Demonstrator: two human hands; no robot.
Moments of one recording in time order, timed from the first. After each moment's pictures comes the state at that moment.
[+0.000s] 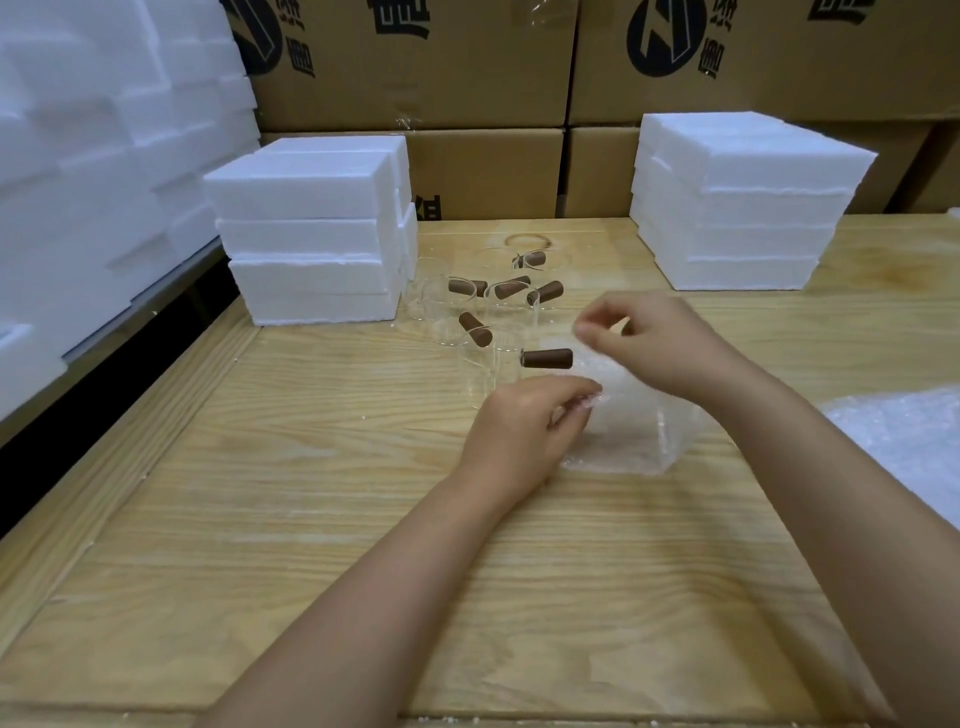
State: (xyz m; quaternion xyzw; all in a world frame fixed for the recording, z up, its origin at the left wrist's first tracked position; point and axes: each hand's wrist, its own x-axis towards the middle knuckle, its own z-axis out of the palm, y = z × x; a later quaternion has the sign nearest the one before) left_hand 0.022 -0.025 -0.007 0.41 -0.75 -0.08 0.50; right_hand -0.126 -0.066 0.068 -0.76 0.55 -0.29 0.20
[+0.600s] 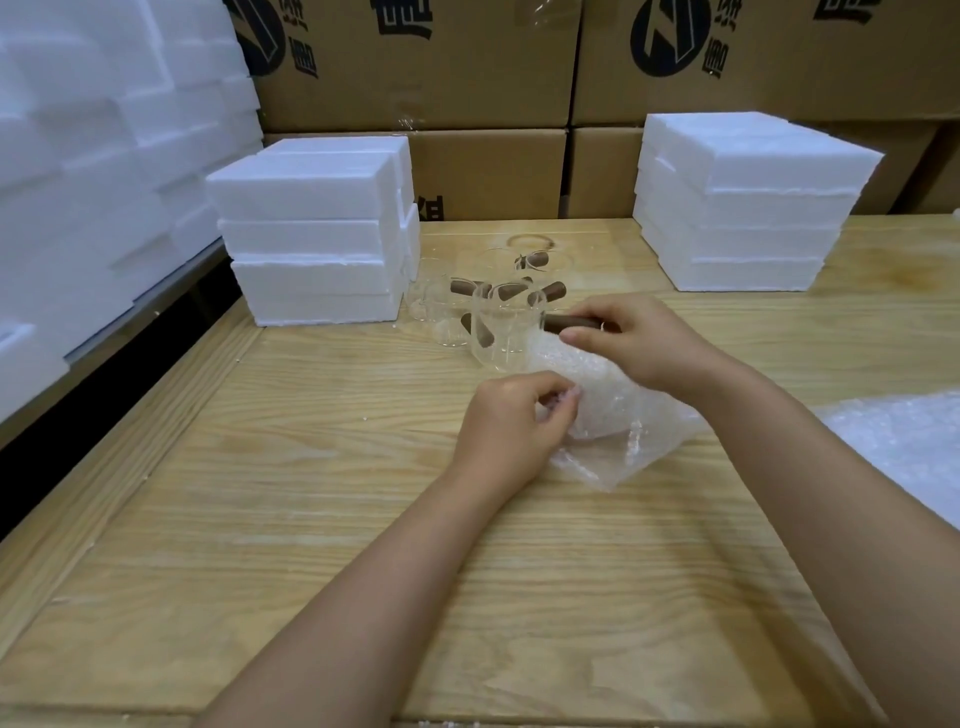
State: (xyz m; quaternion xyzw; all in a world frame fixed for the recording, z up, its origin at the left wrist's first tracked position) left_hand 0.028 -0.027 -0.003 0.50 -0.71 -0.13 0.49; right_hand -0.118 -0.082 0.061 -0.78 0.49 -0.30 0.26
